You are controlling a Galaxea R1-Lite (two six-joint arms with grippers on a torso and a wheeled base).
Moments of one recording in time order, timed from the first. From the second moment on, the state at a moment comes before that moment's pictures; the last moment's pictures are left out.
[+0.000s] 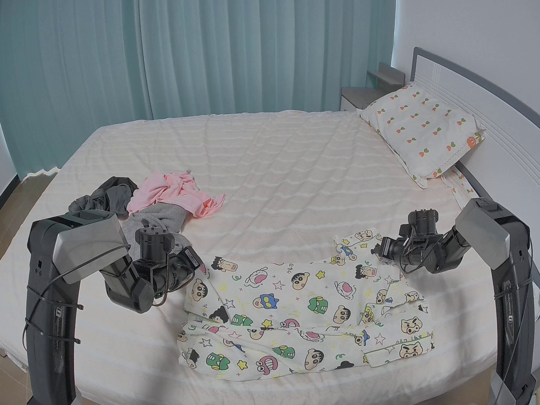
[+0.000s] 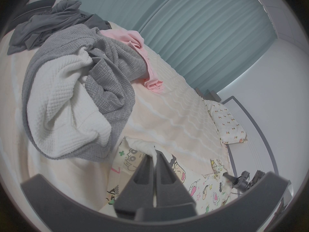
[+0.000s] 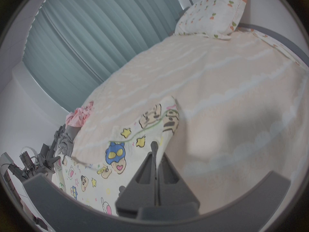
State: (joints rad) left arm -0.19 2.48 -0.96 -1.02 -0.09 -0.77; right arm 0.06 2.62 -1.35 -0.69 0.29 0.38
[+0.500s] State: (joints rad) left arm -0.18 2.42 -0.96 -0.98 0.04 -0.58; right arm 0.01 2.57 -1.22 -0.94 0.29 0.41
